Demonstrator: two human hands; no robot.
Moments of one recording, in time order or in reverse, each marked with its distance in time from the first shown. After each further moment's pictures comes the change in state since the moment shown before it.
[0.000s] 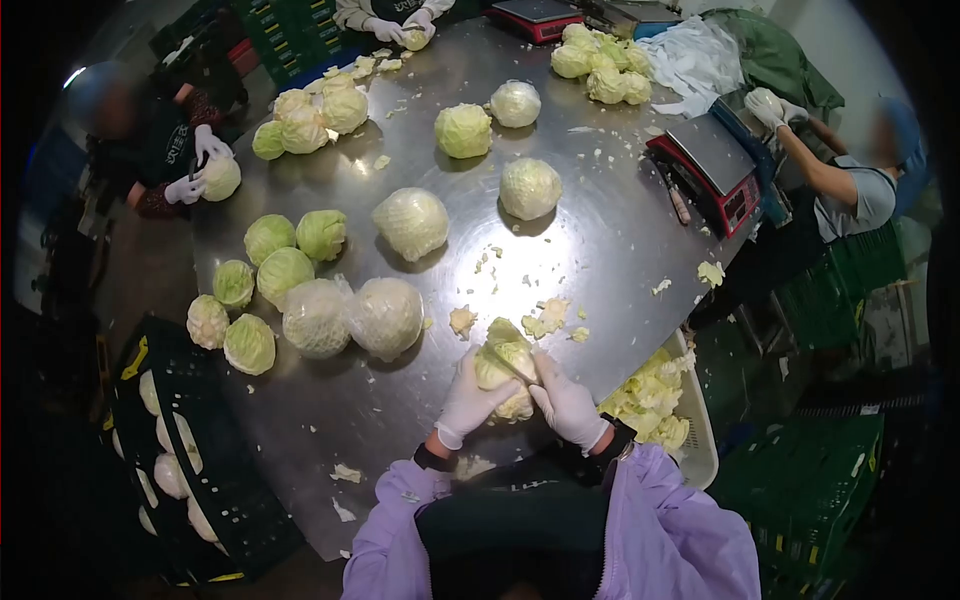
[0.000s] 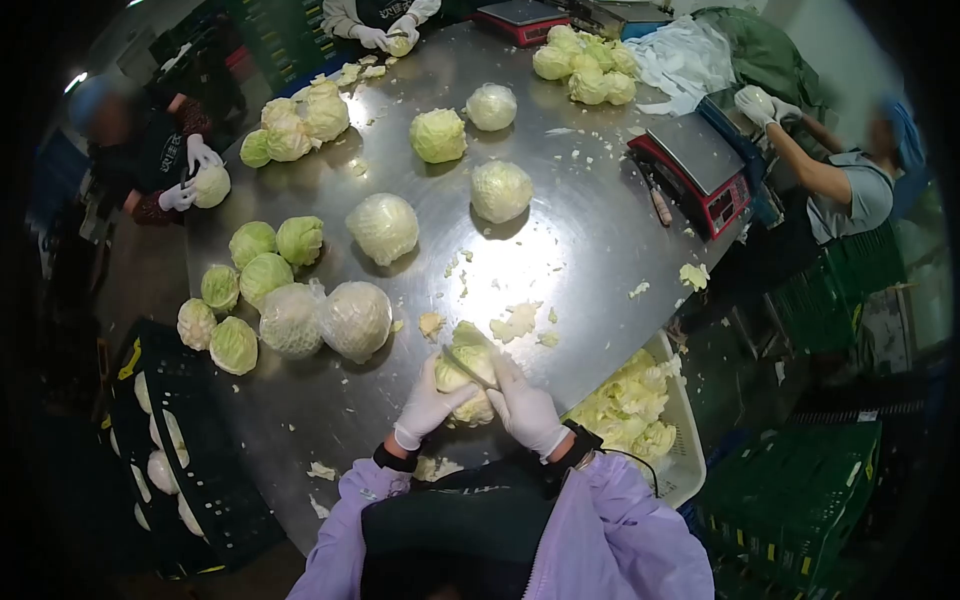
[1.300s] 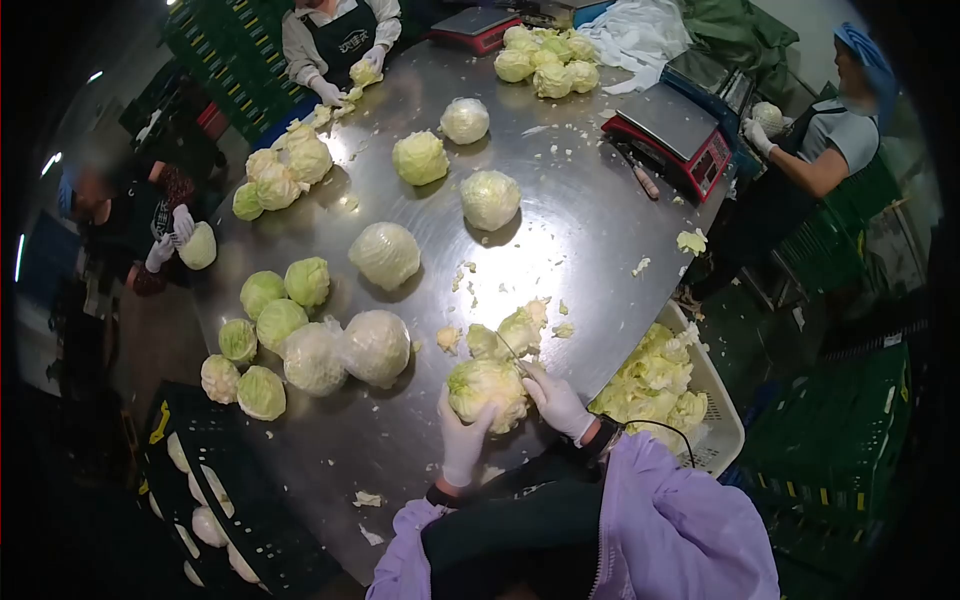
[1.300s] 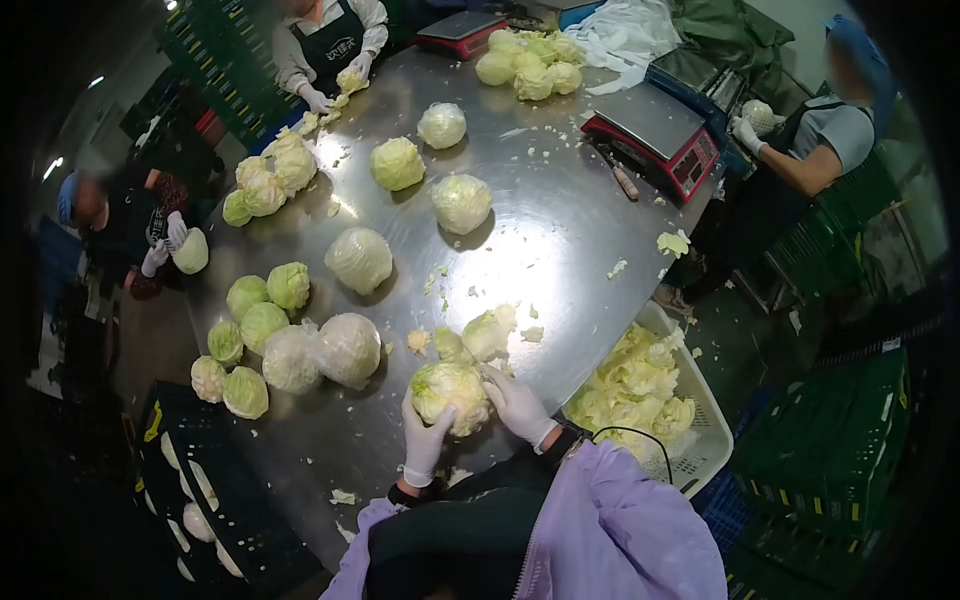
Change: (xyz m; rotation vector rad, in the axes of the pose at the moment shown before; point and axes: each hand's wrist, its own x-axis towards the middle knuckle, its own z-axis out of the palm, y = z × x) left_hand -0.041 0.008 0.015 -0.339 0.242 0.042; right_hand -0.006 0.021 0.024 0.365 0.128 0.061
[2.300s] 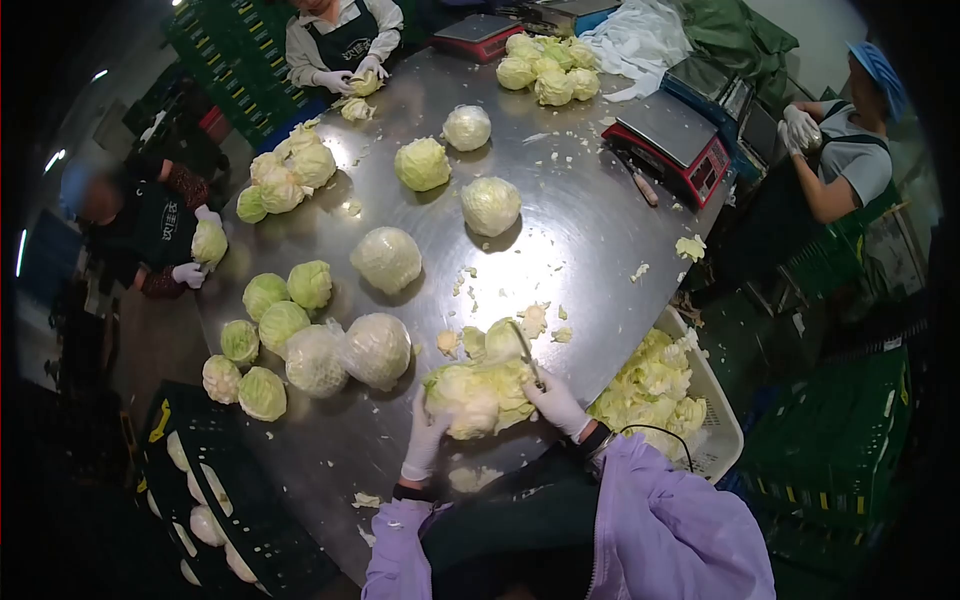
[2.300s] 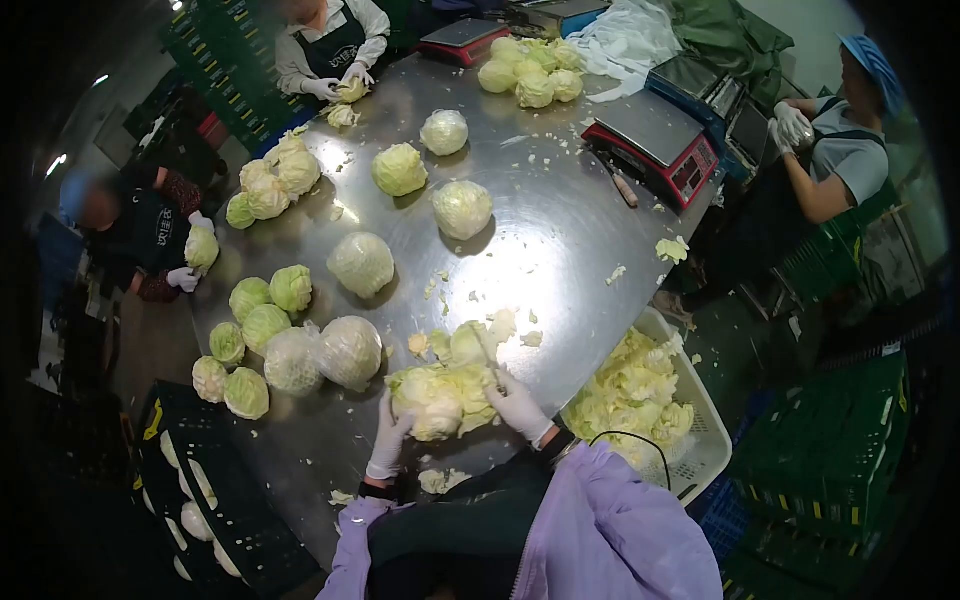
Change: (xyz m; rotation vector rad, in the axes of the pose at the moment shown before) left_hand 0.017 -0.007 -0.056 -0.316 -0.162 -0.173; right_hand 0.004 0.007 0.006 0.558 -0.035 0.526
